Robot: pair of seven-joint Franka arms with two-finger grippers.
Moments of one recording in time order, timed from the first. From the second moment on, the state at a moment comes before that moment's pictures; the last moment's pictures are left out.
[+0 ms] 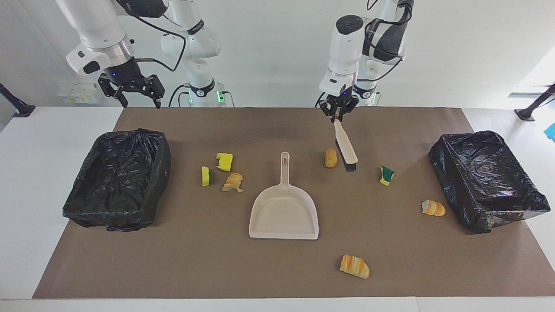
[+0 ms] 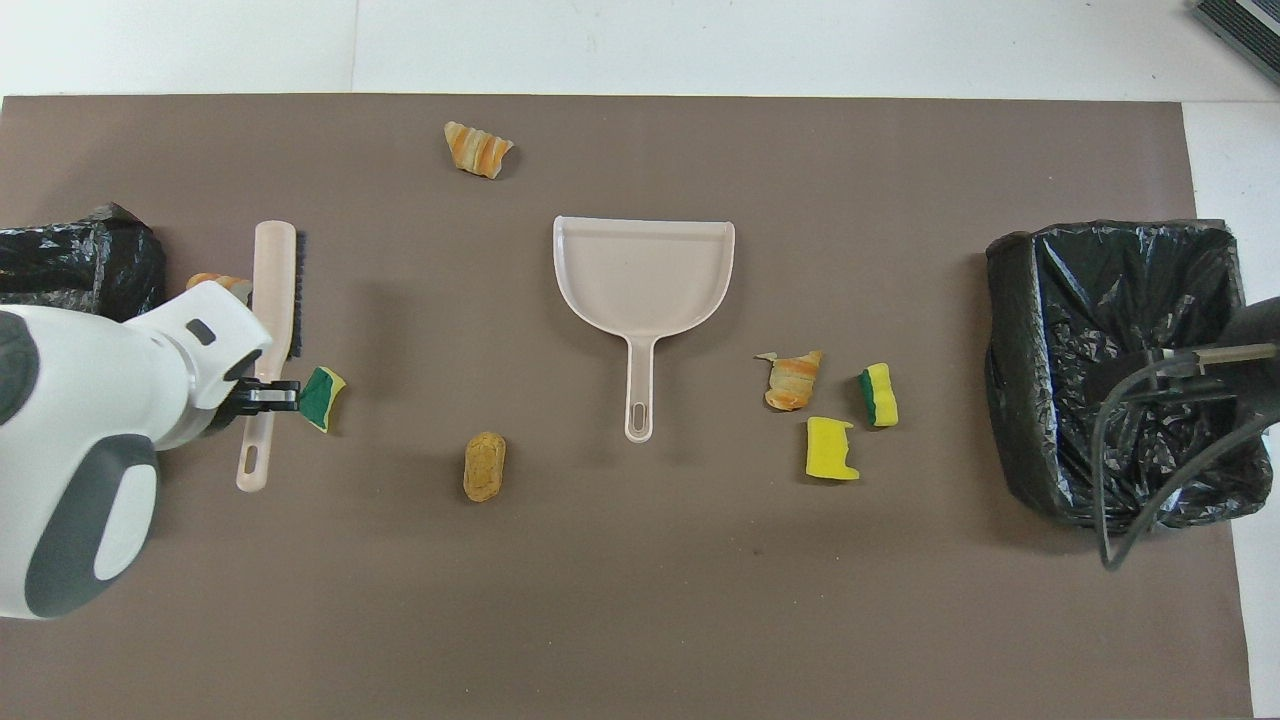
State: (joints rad) left arm -0.10 -0.13 -0.03 -2.16 0.11 2.12 -0.09; right arm 0.10 -0.10 -0.05 -1.70 -0.03 1.56 0.01
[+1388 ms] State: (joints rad) left arm -0.07 0.14 -0.07 -2.09 0.36 2.14 0.02; right arm 0.61 0.42 -0.02 -1.58 0.02 1.93 0.65
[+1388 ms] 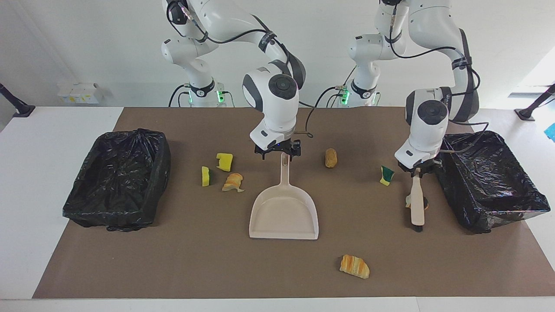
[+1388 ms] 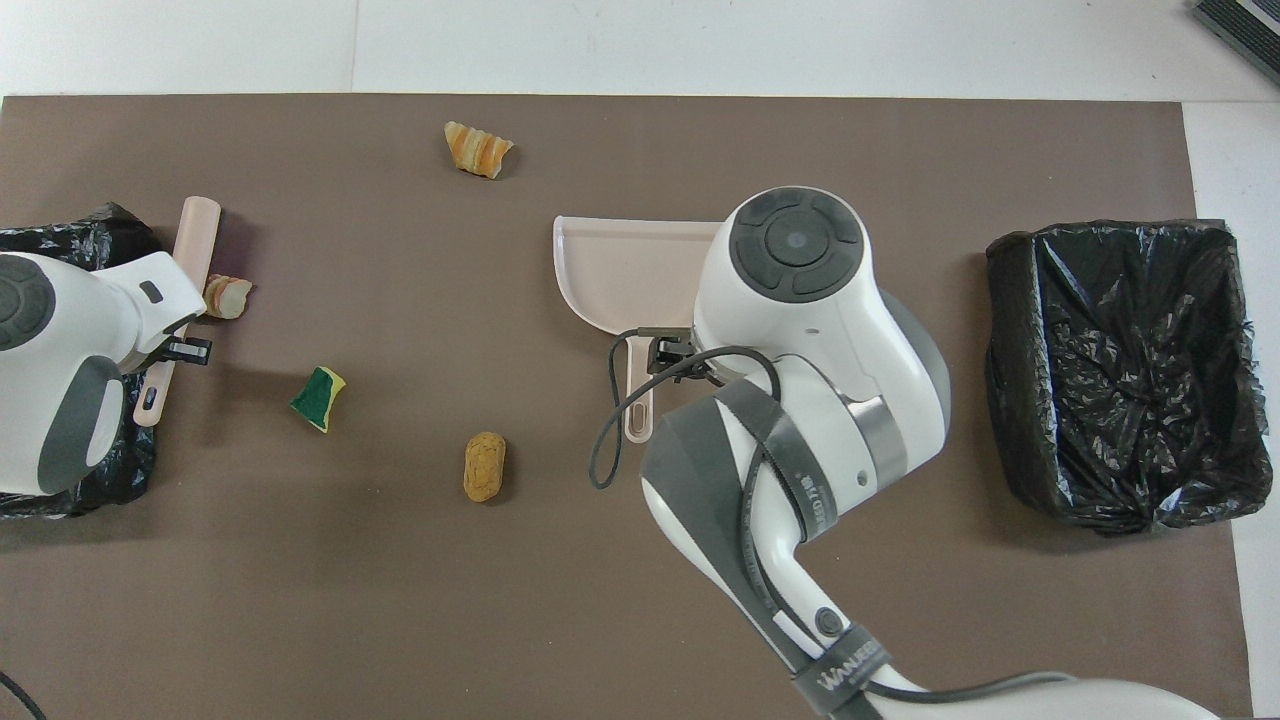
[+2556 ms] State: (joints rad) left arm 0.11 0.04 -0.05 -2.18 0.14 2.11 0.38; right arm 0.62 0.48 -0.03 -1.58 0.03 2.04 0.62
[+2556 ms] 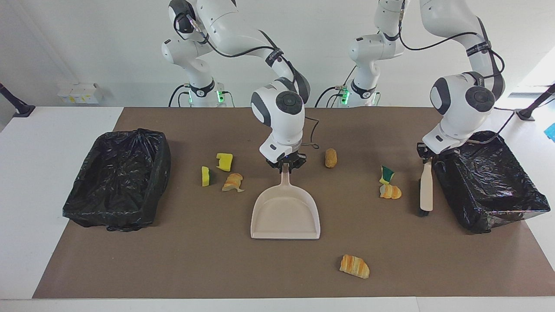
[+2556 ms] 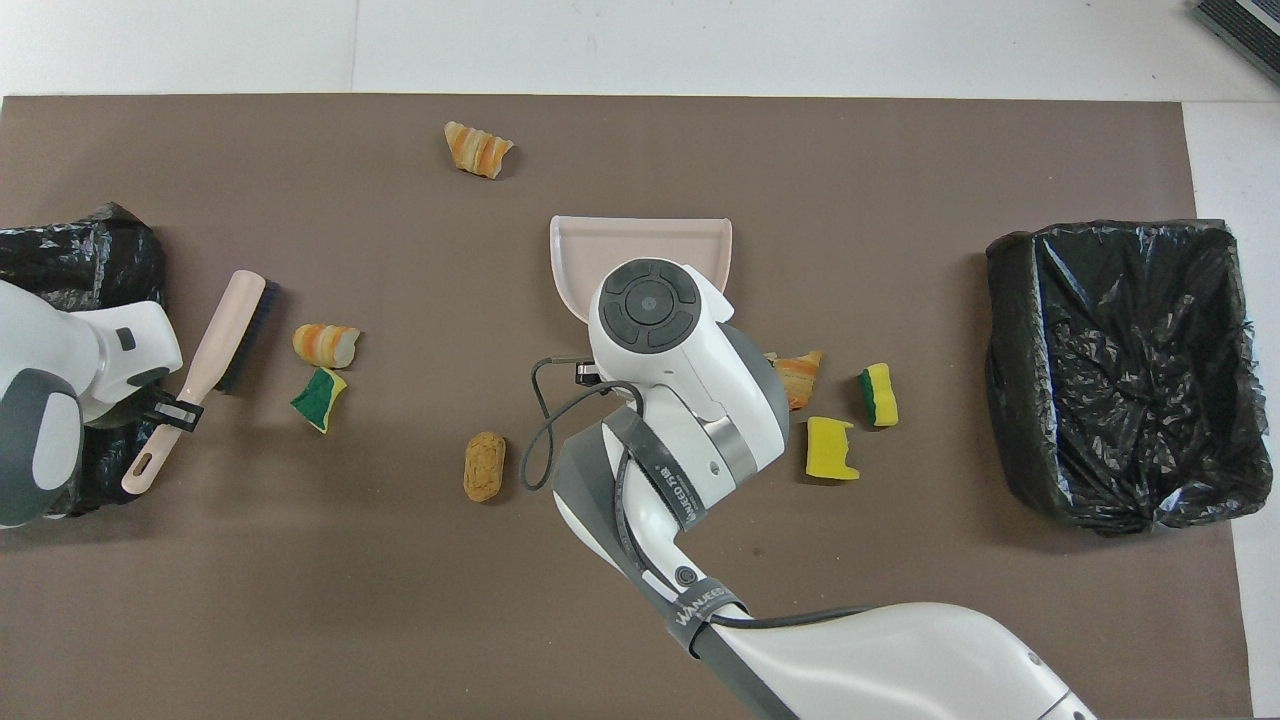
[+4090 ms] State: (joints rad) left arm -0.19 0.16 -0.04 -1.89 0.10 2.11 0.38; right arm 0.48 0.10 -0.04 -1.93 -0.03 1.82 -0.77
